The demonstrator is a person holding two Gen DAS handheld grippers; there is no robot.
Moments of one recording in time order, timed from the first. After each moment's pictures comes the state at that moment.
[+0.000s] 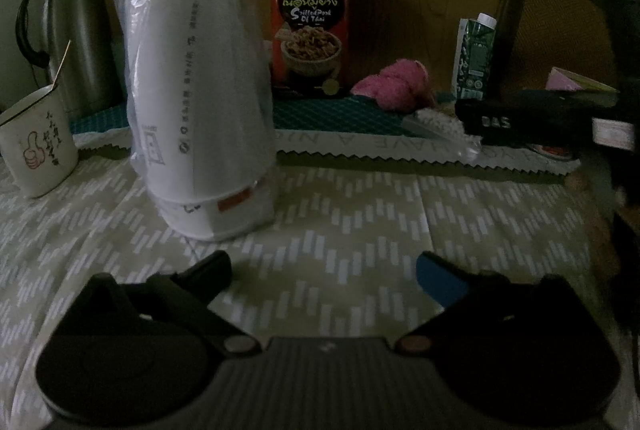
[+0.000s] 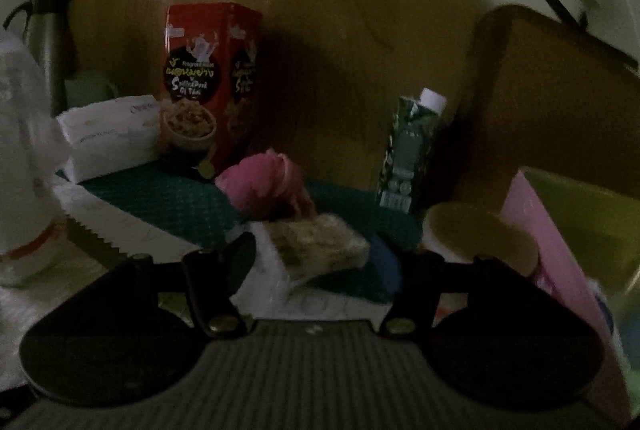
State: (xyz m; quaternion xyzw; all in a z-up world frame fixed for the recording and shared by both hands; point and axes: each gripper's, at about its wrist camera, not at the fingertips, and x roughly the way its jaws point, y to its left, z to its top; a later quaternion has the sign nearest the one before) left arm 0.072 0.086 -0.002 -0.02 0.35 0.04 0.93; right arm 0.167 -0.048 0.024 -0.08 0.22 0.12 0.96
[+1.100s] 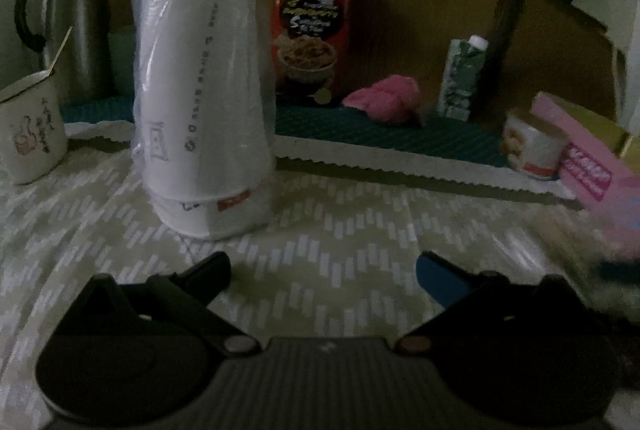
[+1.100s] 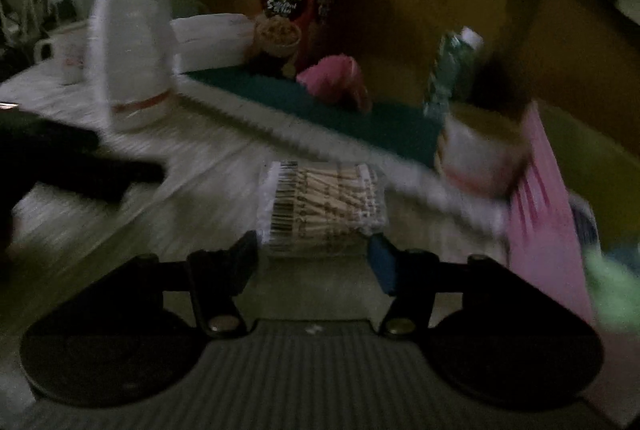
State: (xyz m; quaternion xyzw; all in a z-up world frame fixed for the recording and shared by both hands) left arm 0.062 0.099 0.003 -0.06 0.34 0.00 0.94; right arm 0.060 -0.097 0.025 -0.11 0.31 0.23 0.92
